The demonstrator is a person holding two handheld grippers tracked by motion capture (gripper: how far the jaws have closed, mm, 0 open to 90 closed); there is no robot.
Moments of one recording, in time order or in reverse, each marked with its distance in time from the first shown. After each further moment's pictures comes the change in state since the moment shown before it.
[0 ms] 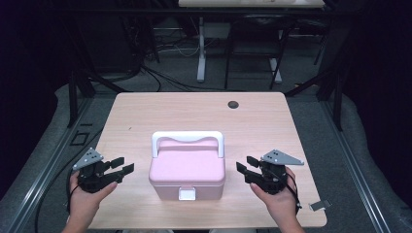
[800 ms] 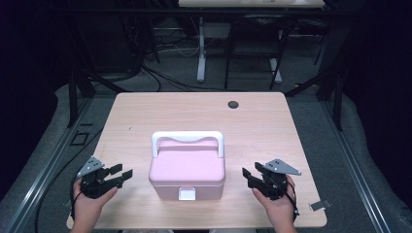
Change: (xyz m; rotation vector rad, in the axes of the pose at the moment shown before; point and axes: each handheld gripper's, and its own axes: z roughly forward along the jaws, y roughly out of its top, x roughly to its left) left arm 0.017 -0.038 0.016 0.015 0.045 -0.028; right arm -0.021 -0.045 0.019 0.008 -0.104 0.014
